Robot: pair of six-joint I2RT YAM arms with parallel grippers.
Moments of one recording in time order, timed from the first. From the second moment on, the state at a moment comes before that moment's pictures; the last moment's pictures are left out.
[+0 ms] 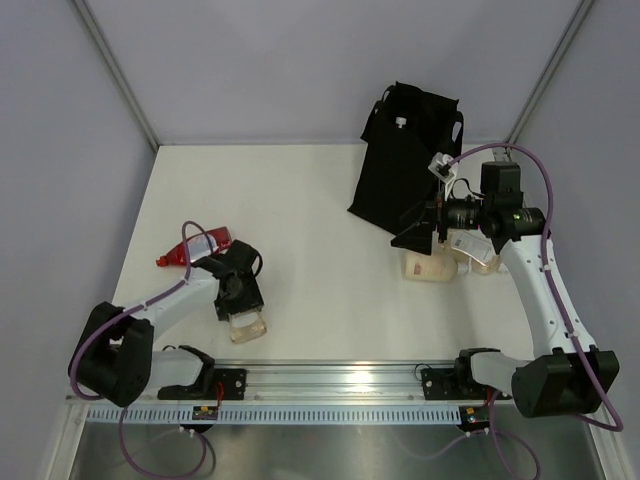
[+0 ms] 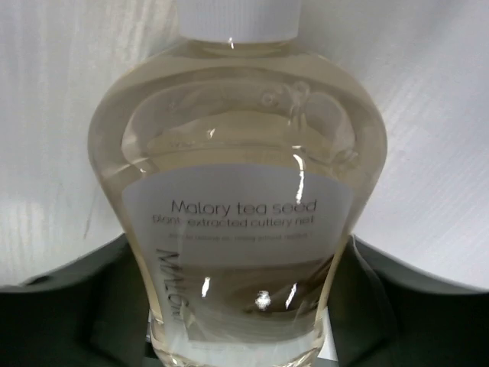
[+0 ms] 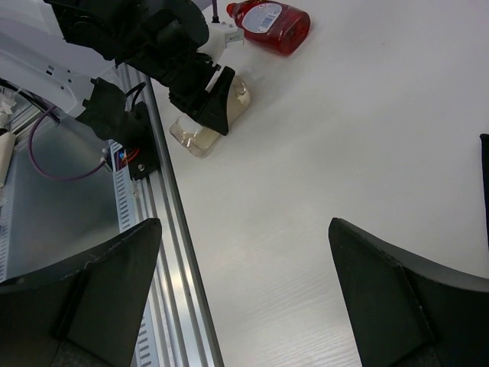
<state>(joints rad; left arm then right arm) -0.45 1.28 0.62 -0.73 -0.17 -0.84 0.06 1.19 1.19 -0.69 -1.17 -0.25</state>
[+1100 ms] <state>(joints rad) -0.47 1.21 0.68 0.23 0.71 -0.69 0.65 1.59 1.36 -0.35 -0.44 0.64</state>
